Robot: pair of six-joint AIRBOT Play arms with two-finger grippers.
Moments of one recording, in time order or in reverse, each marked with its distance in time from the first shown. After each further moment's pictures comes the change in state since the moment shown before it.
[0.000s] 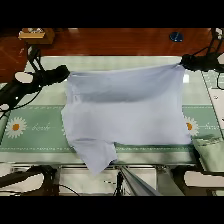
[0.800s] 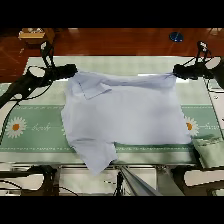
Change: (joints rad) left arm -0.059 -0.144 0.153 0.026 -0.042 0.132; right arm 0.000 -0.089 -0.001 0.045 0.084 -0.053
